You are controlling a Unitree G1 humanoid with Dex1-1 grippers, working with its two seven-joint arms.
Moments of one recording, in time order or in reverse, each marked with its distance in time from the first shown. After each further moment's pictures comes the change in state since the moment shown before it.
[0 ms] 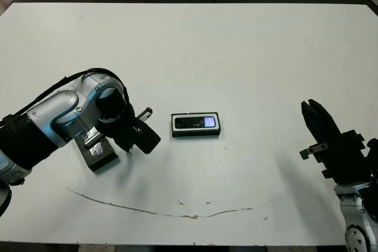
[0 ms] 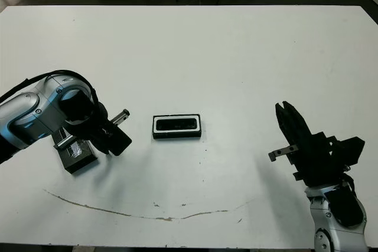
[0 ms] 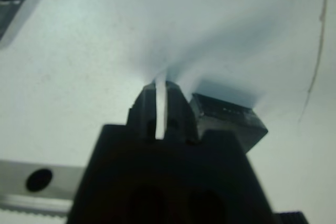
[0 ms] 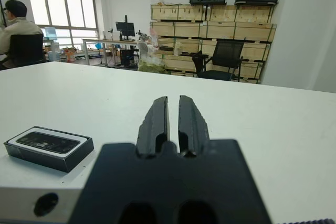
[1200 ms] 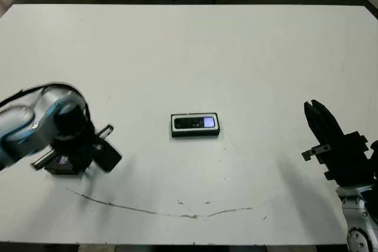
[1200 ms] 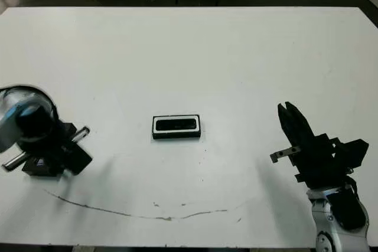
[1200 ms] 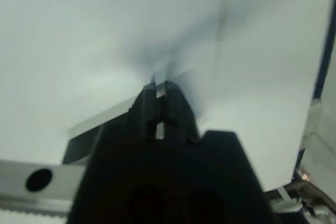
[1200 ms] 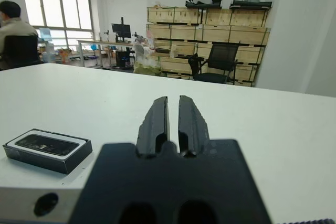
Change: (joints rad) left arm 0.136 0.365 -0.059 -0.223 -0.058 0.057 -0.002; right arm 0.027 -0.002 -0.001 -0.055 -0.008 0.010 -0.034
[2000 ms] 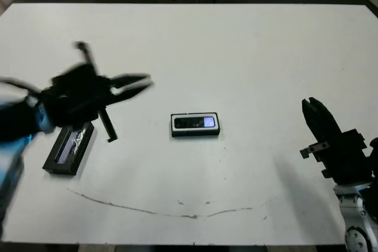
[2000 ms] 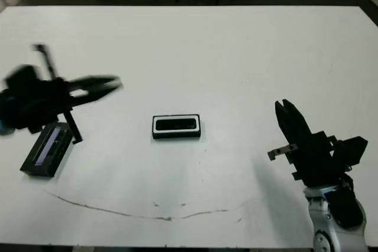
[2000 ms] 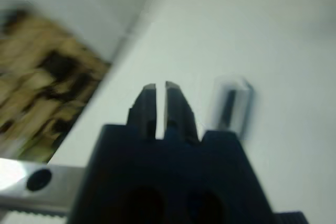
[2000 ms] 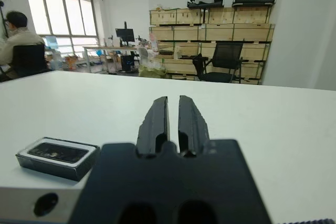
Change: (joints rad) left arm 0.708 -0.696 1.107 -0.535 -0.472 0.370 1.099; right arm -0.020 0.010 0.012 0.001 0.086 0.046 0.022
